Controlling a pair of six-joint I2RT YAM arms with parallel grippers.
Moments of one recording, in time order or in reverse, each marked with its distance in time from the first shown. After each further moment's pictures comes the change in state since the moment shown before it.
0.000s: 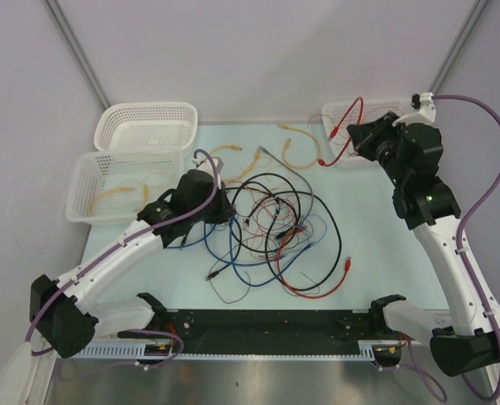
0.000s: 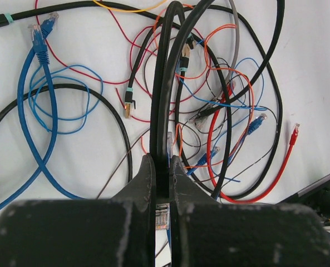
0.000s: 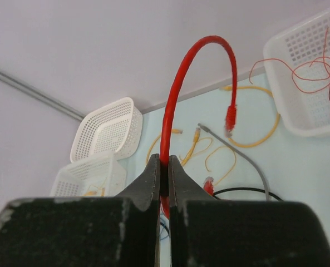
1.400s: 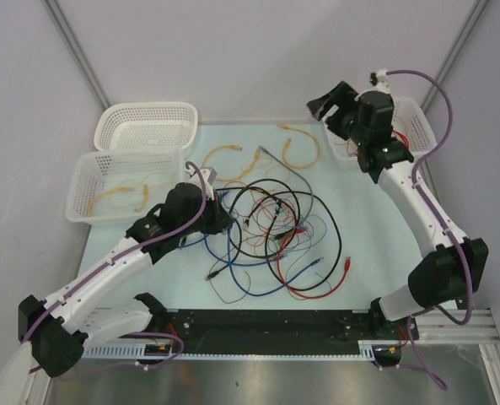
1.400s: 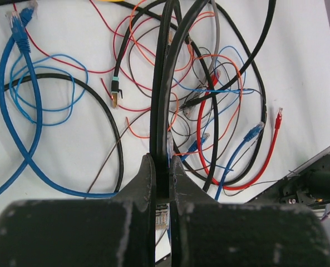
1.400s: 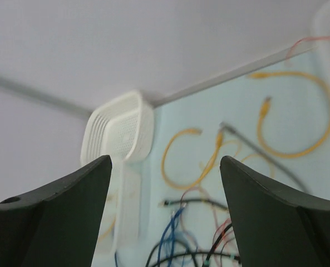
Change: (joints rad) left arm 0.000 -0.150 -0.157 0.081 0.070 -0.007; right arm -0.022 0.456 0.195 0.148 -0.037 0.146
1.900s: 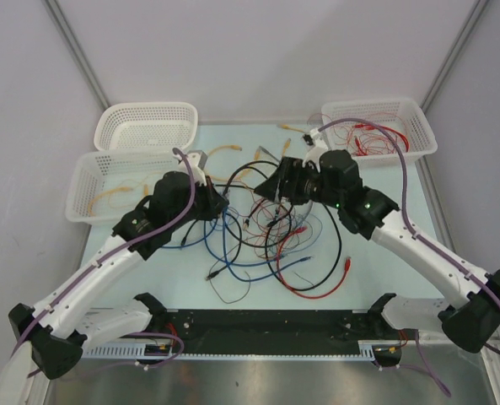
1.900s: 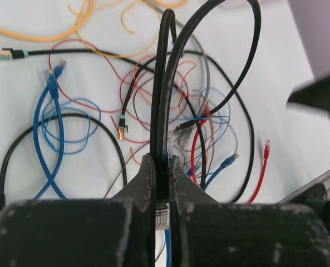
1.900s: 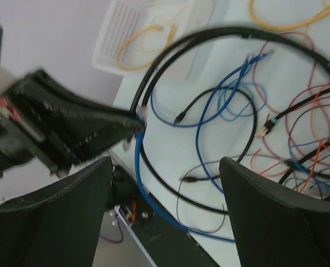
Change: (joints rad) left arm 0.000 -0.017 0.156 -0.069 -0.098 0.034; right arm 0.446 -0.303 -0.332 -0.099 -0.213 -0.061
